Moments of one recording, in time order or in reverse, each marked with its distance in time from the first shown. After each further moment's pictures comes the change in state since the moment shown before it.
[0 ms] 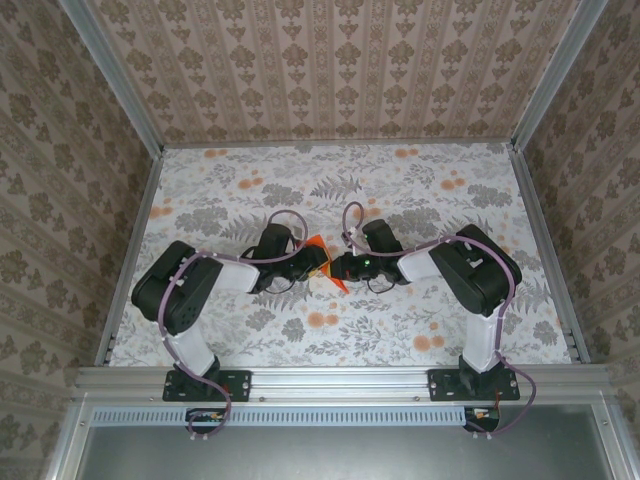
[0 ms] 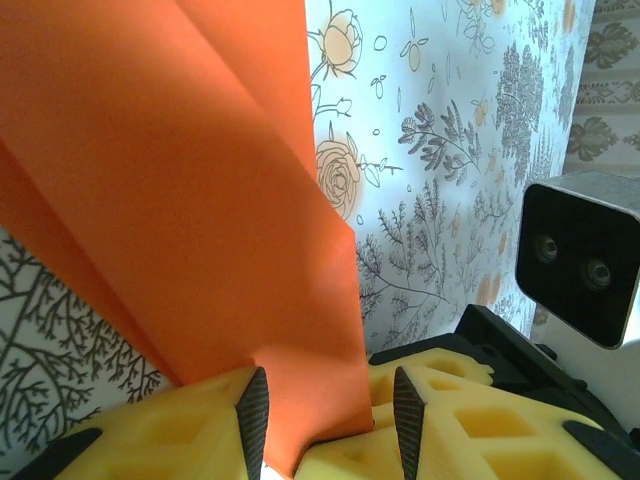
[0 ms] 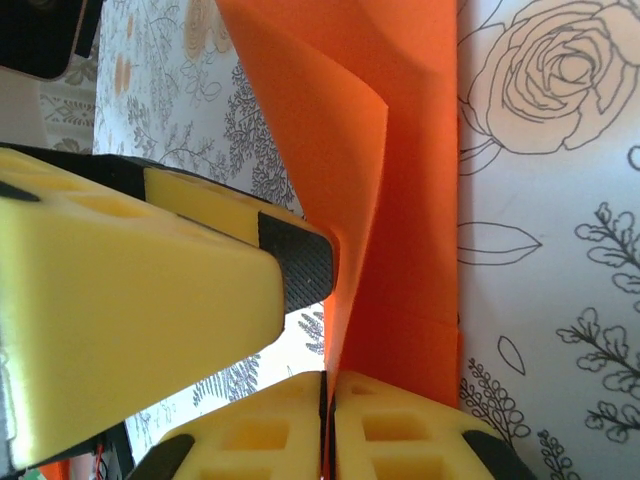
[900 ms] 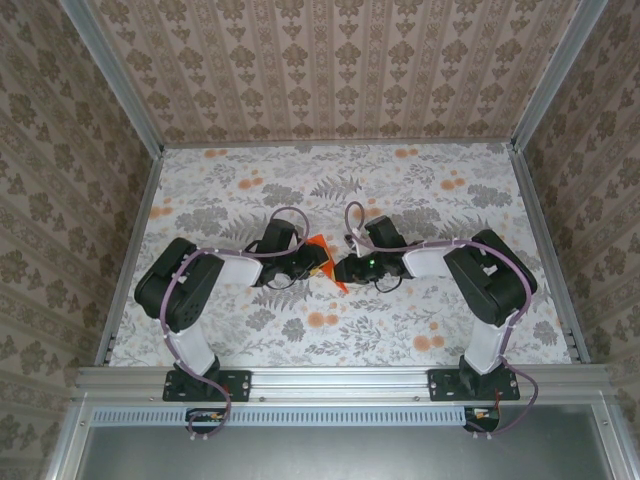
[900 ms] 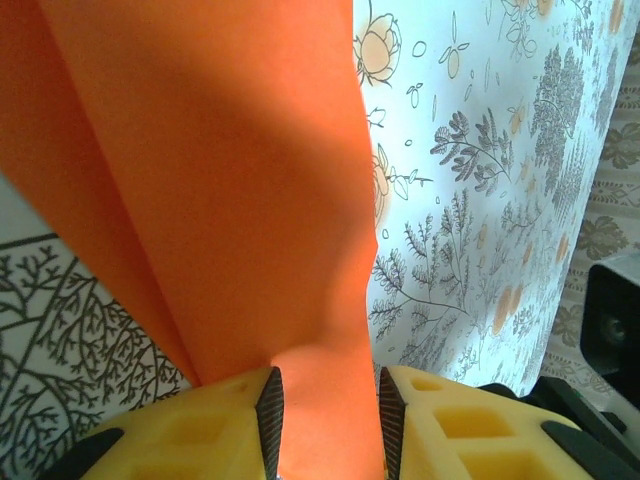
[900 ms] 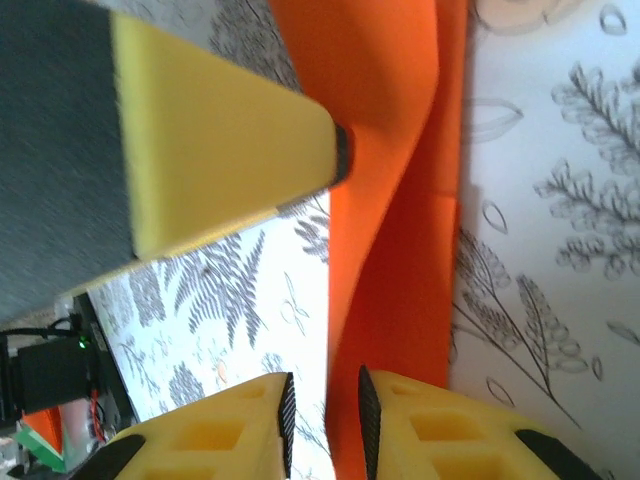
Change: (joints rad) left arm 0.000 0.023 0.071 -0.132 -0.010 0.000; right arm -0.014 -0.101 0.035 -0.318 -0.013 -0.126
